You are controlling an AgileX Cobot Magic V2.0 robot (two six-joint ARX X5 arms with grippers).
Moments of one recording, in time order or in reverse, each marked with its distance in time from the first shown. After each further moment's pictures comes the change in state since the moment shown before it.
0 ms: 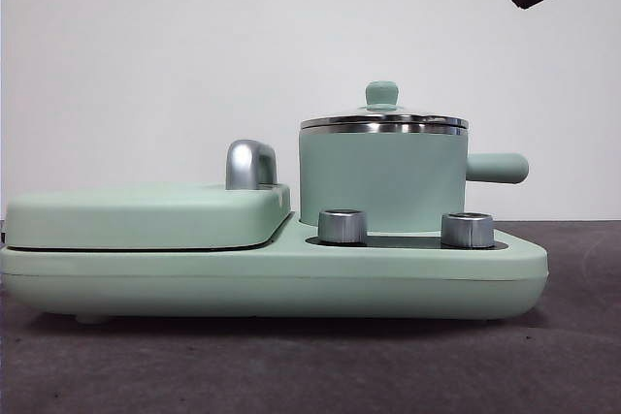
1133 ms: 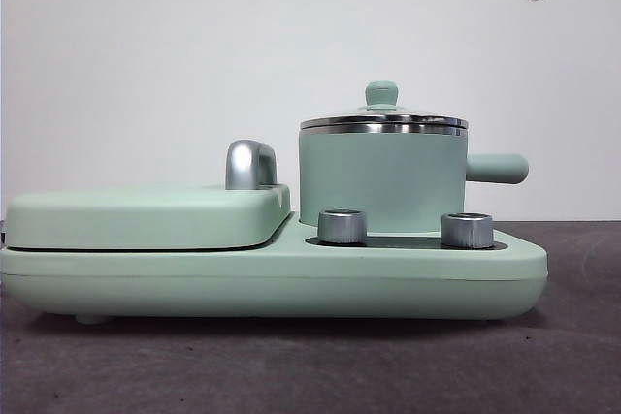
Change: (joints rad) left arm 0.032 -0.080 -0.048 0.008 0.003 -0.039; right arm -0.021 -0.050 -0.032 0.070 0.104 -0.110
